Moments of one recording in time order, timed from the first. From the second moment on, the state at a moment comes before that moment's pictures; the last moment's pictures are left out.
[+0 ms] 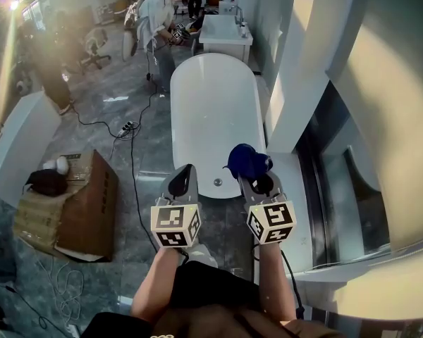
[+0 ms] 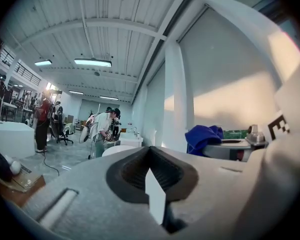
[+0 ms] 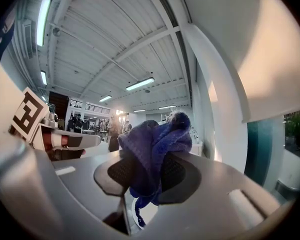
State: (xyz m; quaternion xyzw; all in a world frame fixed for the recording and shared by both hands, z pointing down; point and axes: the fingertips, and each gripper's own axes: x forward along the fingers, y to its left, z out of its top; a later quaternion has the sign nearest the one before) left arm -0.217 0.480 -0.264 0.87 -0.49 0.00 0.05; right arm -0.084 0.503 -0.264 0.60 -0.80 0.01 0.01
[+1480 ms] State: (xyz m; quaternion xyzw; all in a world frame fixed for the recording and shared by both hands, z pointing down) left arm -0.229 0.250 -0.199 0.87 -0.48 0.02 0.15; right arm -0.085 0.282 -0.225 0.61 -0.79 0.04 0.04
